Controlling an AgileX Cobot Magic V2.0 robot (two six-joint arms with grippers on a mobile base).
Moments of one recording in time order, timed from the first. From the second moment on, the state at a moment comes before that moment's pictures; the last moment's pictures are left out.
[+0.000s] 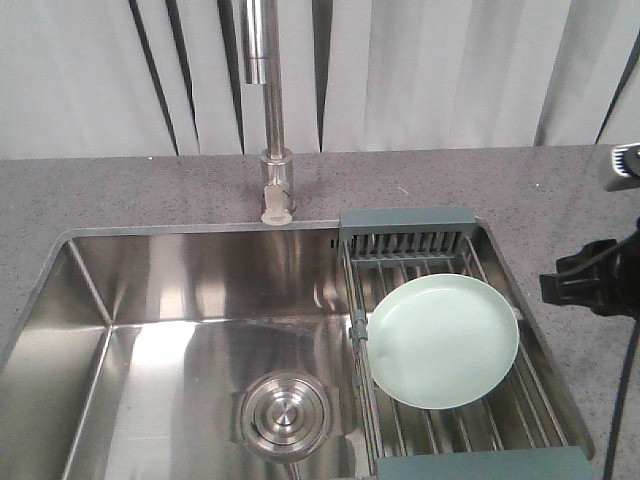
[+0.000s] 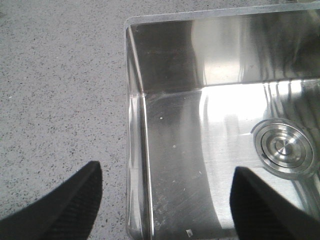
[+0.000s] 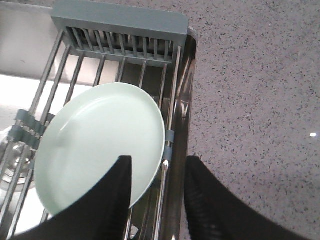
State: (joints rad) left arm -0.17 0.46 -0.60 0.12 0.89 -0.14; right arm 0.14 1.05 -0.85 0.04 0.64 -0.05
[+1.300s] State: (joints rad) left arm -0.17 0.46 -0.60 0.12 0.89 -0.14; right arm 0.14 0.45 -0.53 0.11 0.79 -0.05
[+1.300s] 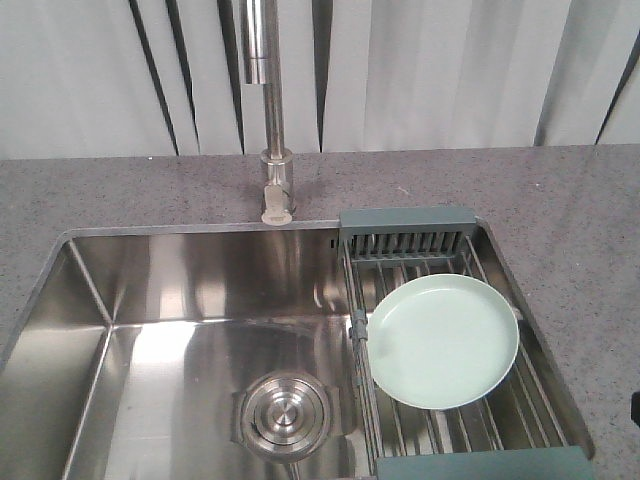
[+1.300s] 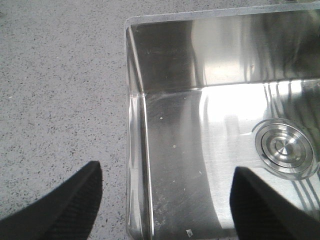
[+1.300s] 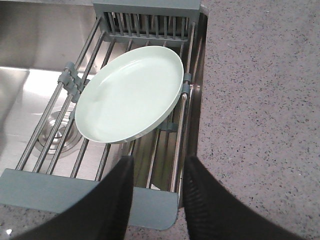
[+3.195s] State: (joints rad) left arm -0.17 1.03 -0.93 0.07 0.72 -0.12; right arm 0.14 0.45 -0.53 0.10 0.80 -0.06
